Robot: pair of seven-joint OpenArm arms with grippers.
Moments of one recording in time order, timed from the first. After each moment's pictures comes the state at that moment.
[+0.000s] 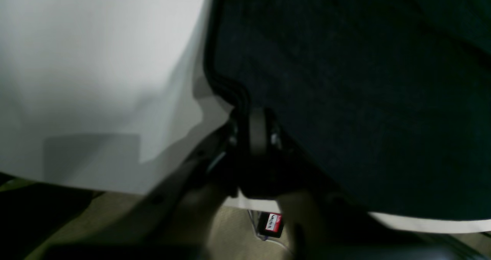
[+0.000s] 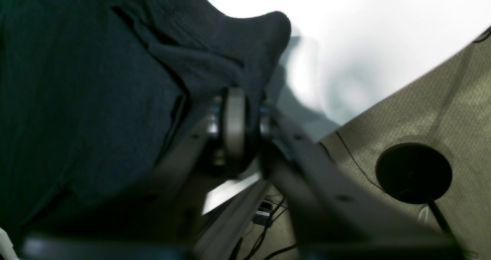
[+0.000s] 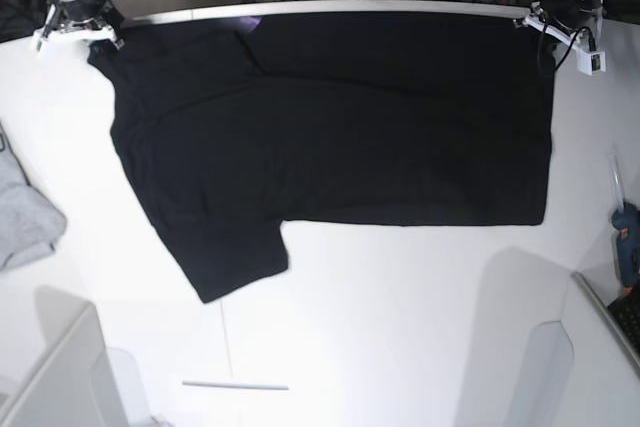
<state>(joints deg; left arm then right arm) 35.6 -11.6 -40.1 99.5 -34.6 -21.6 49.4 -30.2 -4.6 45.8 103.6 39.4 10.5 -52.6</state>
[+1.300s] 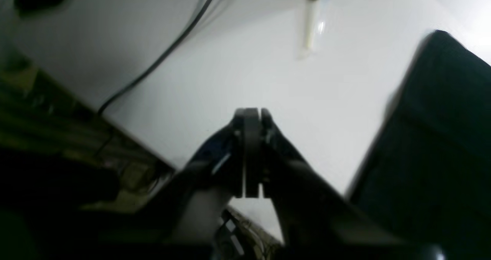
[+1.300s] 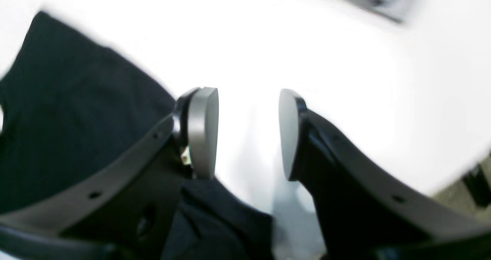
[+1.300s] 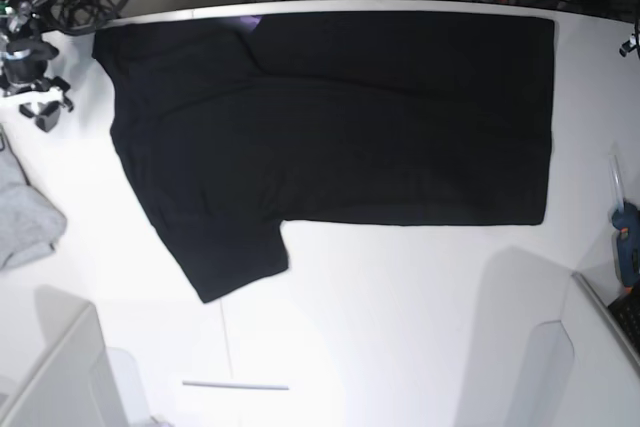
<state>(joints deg) 28.4 -10.9 -70.2 109.1 -34.5 -21.9 49.9 -15.5 2.0 50.8 107.9 28.4 16.1 -52.3</state>
